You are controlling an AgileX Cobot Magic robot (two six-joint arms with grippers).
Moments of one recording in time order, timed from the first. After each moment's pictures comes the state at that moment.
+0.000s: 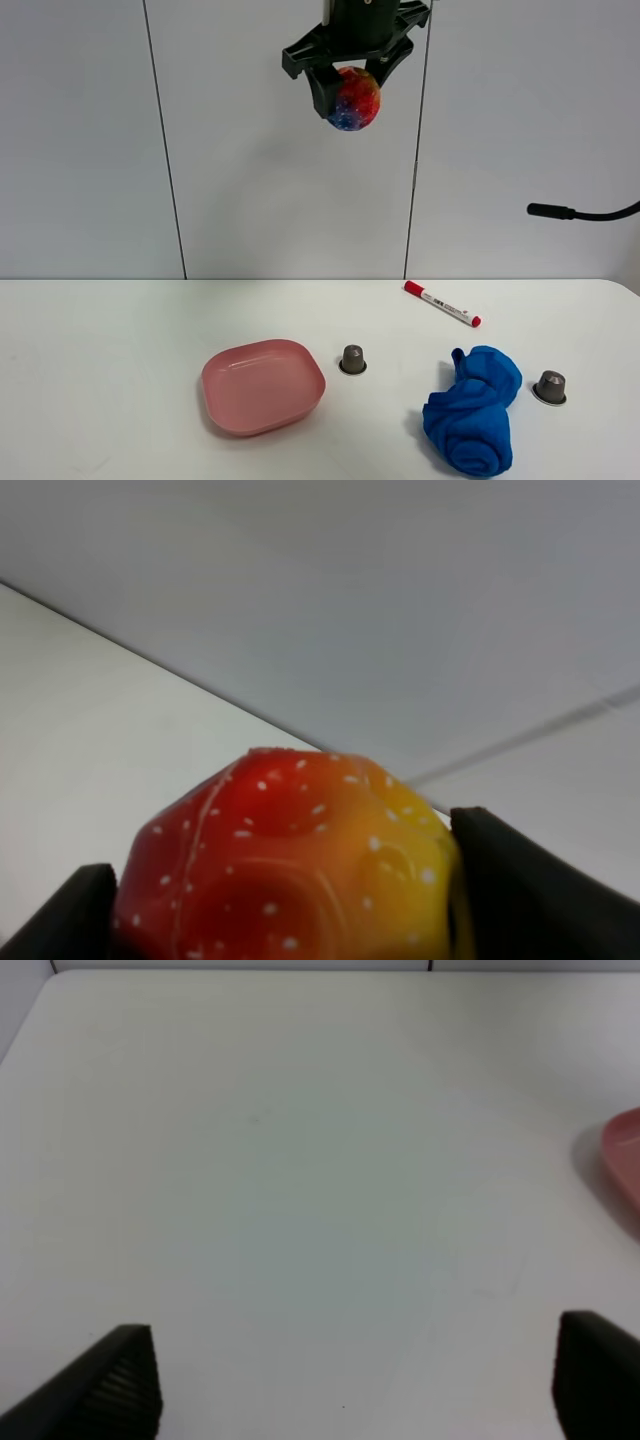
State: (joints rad) left arm 0.09 -0.01 -0.51 -0.07 1.06 0.04; right arm 0.65 2.14 -2.41 -0.38 1.21 -0.03
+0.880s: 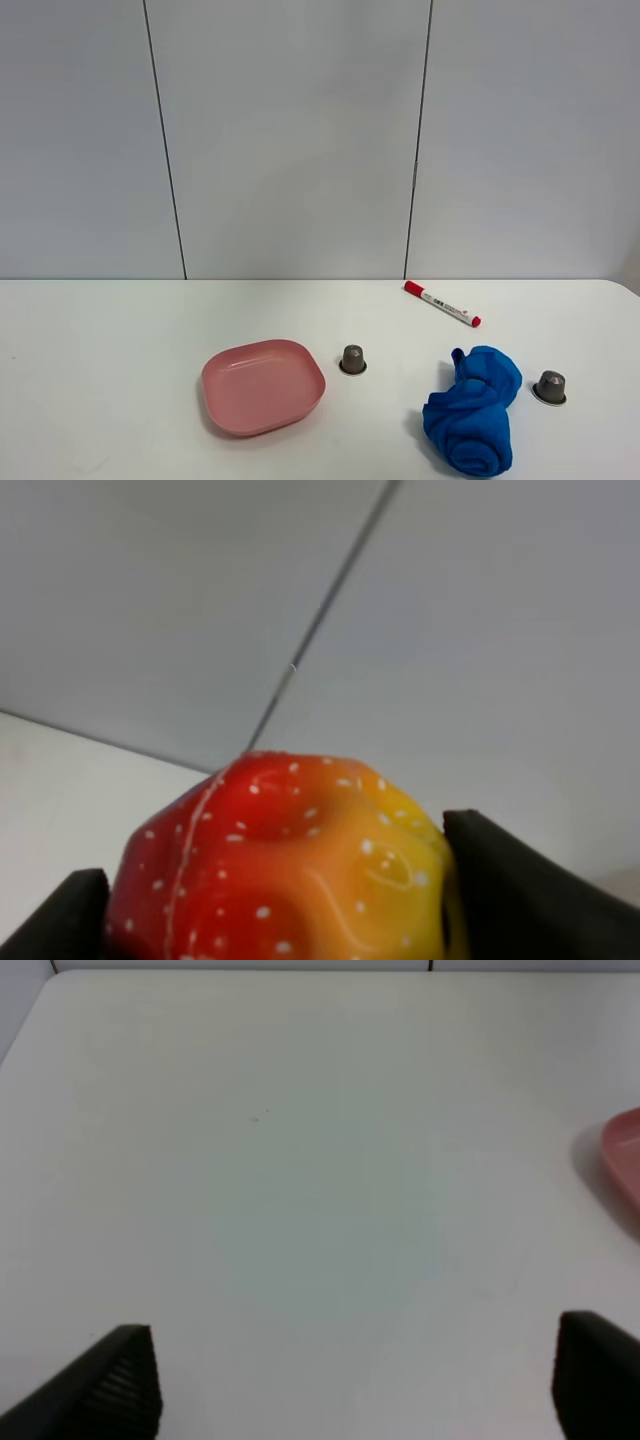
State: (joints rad) left arm 0.09 -0.01 -0.51 -0.07 1.06 0.04; right arm 0.55 1.65 -2.08 -0.38 1.22 -0.01
